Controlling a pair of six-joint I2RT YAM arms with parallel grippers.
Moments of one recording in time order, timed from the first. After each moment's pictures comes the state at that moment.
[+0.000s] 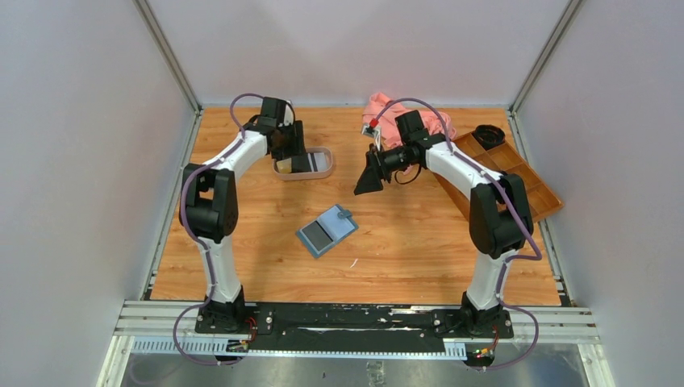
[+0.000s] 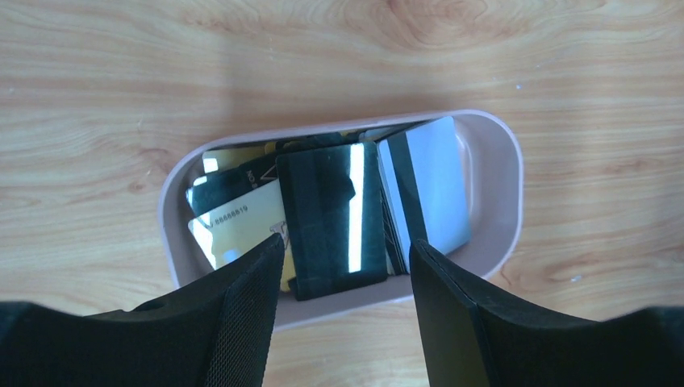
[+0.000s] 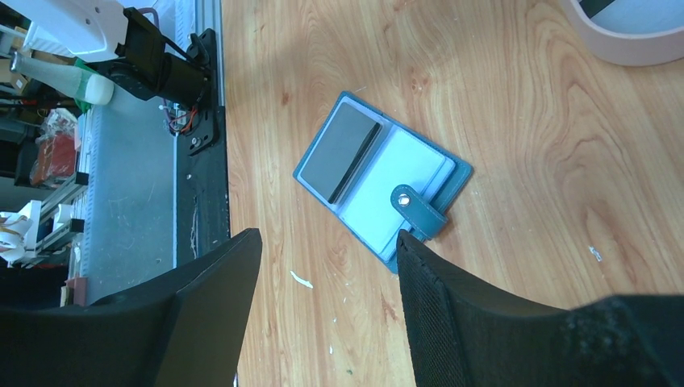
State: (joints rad) left arm -0.21 1.94 1.52 -0.42 0.08 -0.29; right arm 0.39 1.86 1.45 -0.54 -1.12 -0.25
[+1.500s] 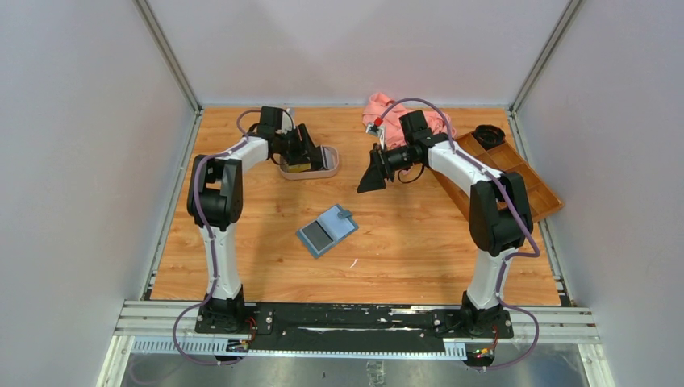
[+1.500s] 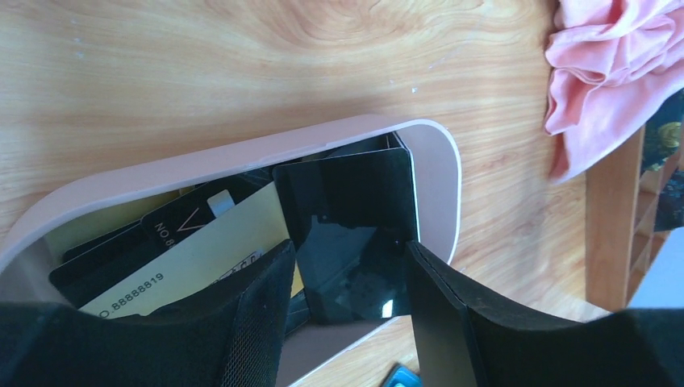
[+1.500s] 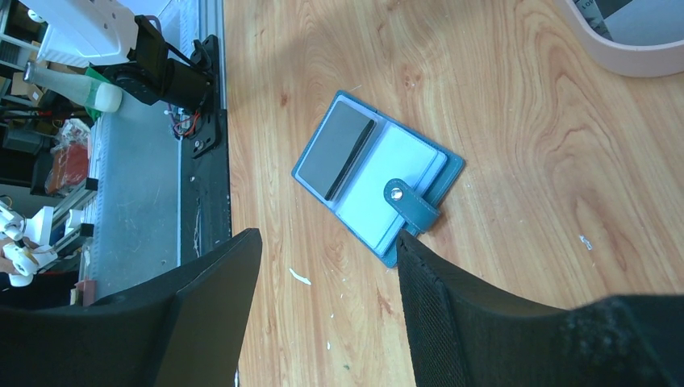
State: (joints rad) left arm -0.16 2.11 1.51 -0.23 0.46 -0.49; right arm 0.36 1.88 1.45 -0.54 -1.15 -0.25
